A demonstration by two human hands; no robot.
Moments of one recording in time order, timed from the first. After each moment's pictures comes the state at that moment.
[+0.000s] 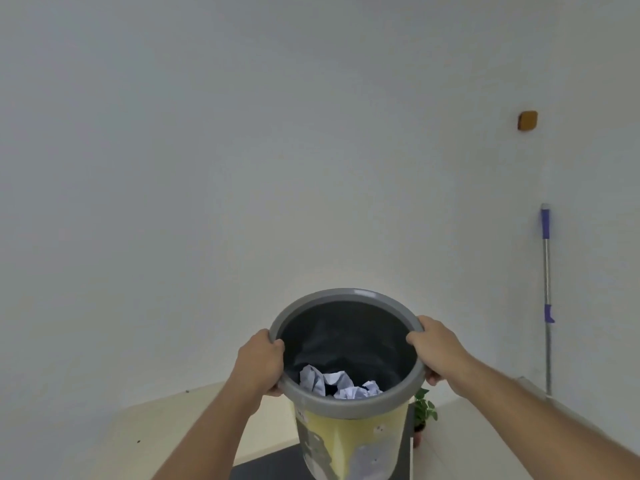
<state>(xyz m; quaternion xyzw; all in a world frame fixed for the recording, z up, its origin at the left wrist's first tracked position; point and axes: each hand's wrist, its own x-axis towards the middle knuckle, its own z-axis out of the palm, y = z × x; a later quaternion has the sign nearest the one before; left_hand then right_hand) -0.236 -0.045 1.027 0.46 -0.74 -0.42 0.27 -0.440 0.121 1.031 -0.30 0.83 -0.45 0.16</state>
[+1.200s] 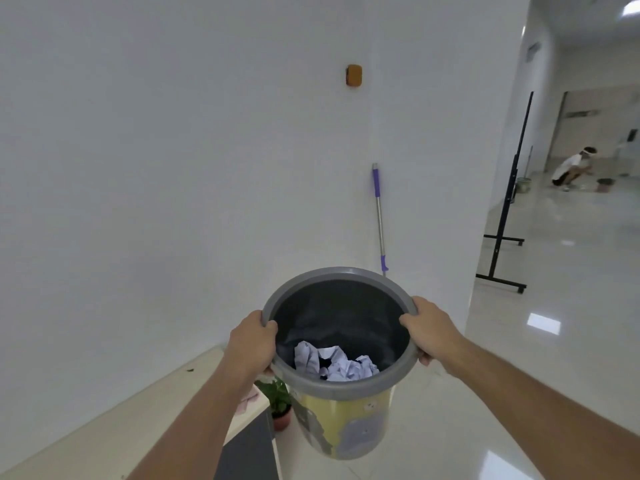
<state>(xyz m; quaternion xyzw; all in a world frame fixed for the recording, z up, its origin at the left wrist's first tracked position) -0.644 0.004 0.968 0.28 -0.83 -0.46 0.14 -0.754 0.249 0.972 -0.08 0.87 -0.48 0.08</state>
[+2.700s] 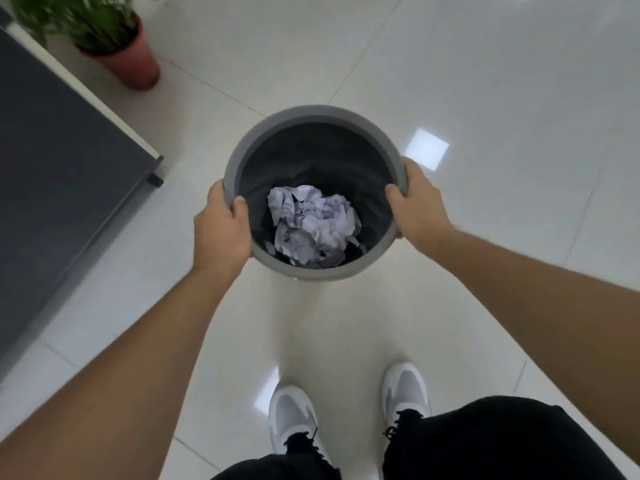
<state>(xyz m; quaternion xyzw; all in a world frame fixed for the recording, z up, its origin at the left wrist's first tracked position) -0.731 0.055 0.123 0.30 -0.87 -0.40 0.00 -0.803 0.299 0.127 0.07 0.90 -0.41 0.16</state>
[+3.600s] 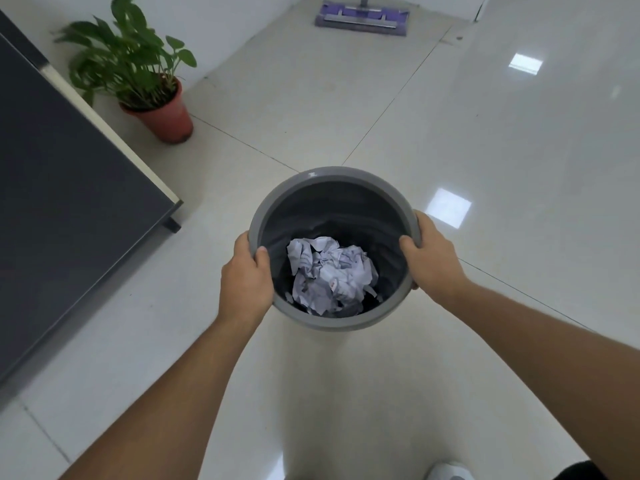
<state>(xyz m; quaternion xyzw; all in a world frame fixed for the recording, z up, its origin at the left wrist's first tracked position) -0.744 0.055 0.039 0.30 -0.86 -0.41 0.01 -0.823 0.294 0.033 0.05 0.89 -0.43 0.15</state>
